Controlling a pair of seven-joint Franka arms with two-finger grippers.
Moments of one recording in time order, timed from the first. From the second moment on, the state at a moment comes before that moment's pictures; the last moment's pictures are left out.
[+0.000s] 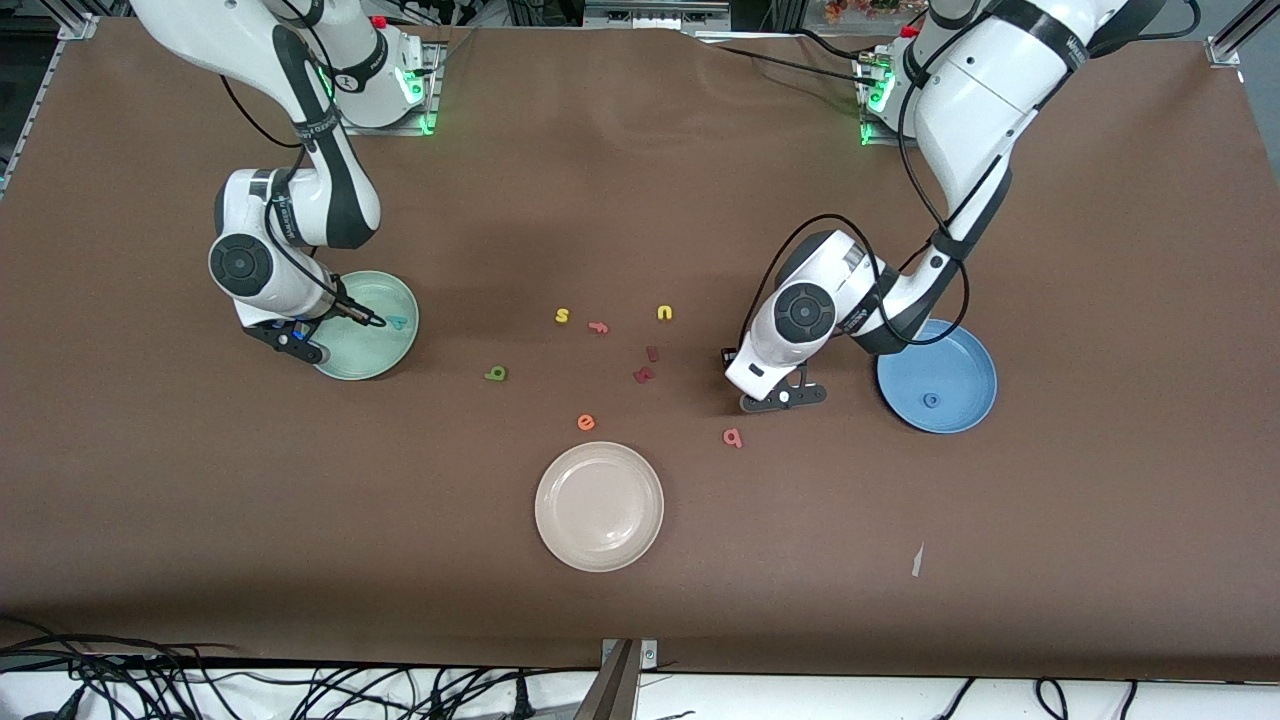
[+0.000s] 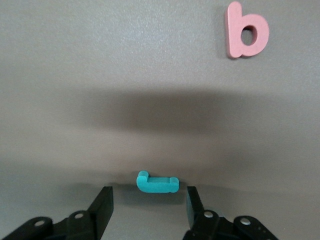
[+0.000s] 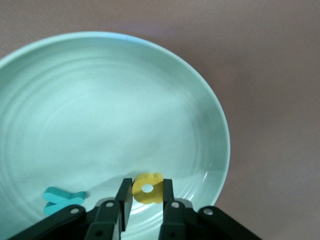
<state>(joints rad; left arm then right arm) -0.15 0.72 -0.41 -1.75 0.24 2.27 -0.81 0.56 0.34 -0.44 -2.30 0.07 2.36 0.49</state>
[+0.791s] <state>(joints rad) -0.15 0.73 -0.41 -1.75 0.24 2.27 -0.81 0.59 0.25 -0.18 -2.13 0.09 2.27 1.08</state>
